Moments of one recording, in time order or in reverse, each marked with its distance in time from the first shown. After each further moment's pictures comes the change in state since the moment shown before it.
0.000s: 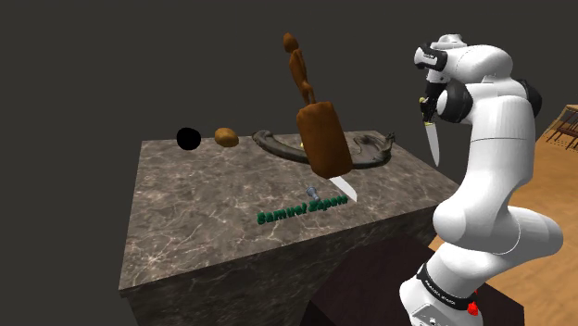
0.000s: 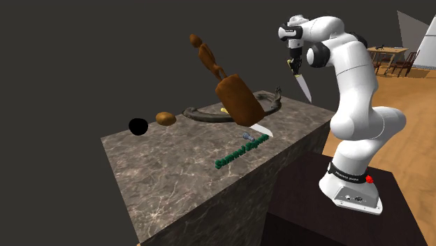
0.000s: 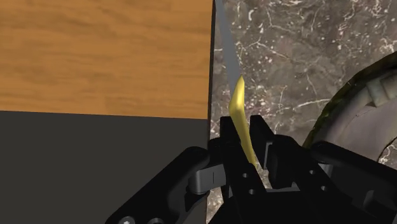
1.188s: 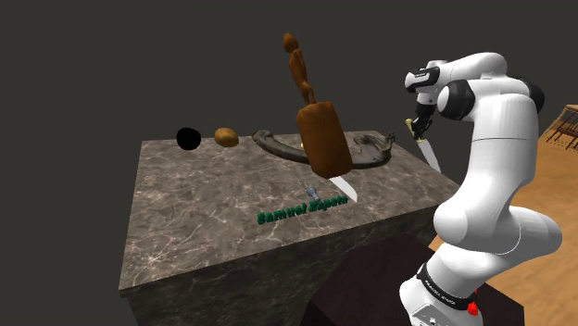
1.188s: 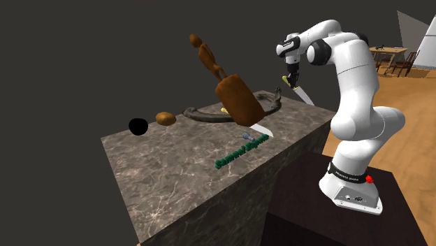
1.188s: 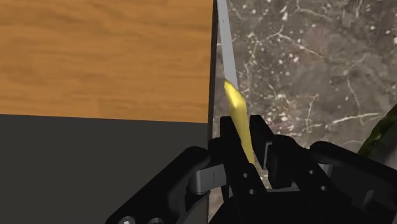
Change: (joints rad) arm 0.034 -0.042 0.003 -0.319 -0.010 0.276 0.026
